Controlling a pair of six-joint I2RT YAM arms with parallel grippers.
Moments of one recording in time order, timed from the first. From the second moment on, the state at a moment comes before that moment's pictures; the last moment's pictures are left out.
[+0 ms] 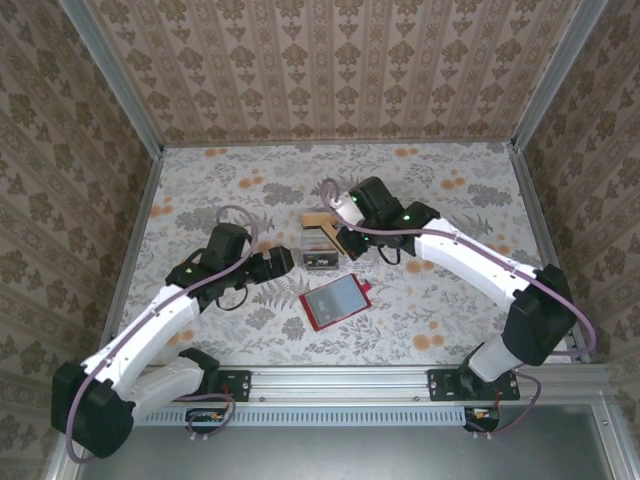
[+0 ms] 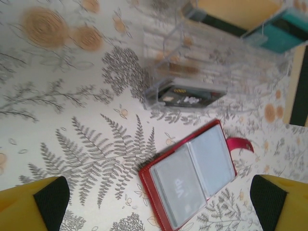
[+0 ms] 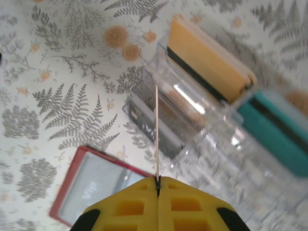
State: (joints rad) left arm -0.51 0.96 0.71 -0.58 0.20 -0.70; right arm 0.67 1.56 1.32 -0.65 -0.10 -0.09
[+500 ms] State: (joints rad) left arm -0.40 0.87 0.70 -0.64 0.21 -0.68; right arm 0.73 1.78 1.56 -0.70 0.10 -0.64
